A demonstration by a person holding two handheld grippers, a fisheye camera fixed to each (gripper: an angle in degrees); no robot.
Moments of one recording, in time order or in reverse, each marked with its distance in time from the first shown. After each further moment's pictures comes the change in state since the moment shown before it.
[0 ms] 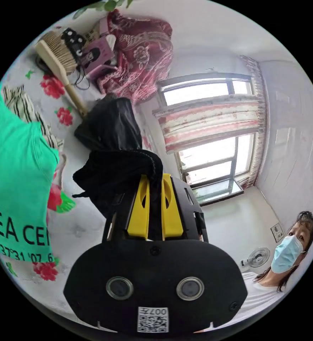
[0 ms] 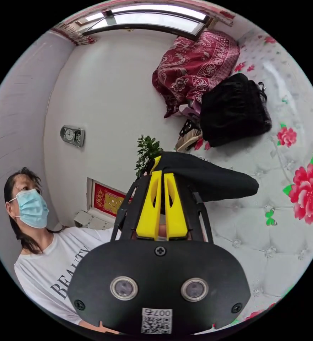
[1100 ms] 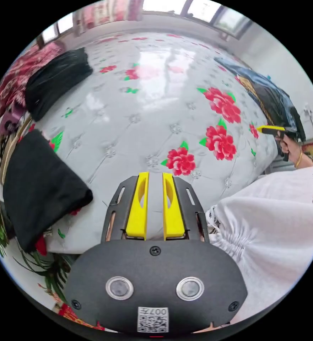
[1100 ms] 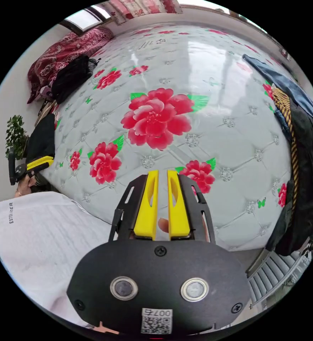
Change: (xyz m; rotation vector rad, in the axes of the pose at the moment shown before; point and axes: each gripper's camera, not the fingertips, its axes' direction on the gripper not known) left arm 0.058 0.288 0.287 -1.071 -0.769 0.929; right arm -0.075 0.373 -0.157 -0.107 1.290 0.575
